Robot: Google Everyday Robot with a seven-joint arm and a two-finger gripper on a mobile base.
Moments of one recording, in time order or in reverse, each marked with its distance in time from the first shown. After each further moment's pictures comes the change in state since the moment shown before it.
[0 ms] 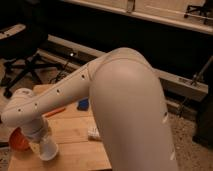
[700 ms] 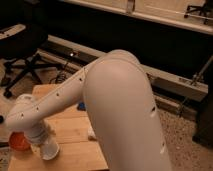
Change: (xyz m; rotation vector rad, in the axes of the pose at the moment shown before) arm 0.006 0.004 0.027 -0.009 0.031 0.110
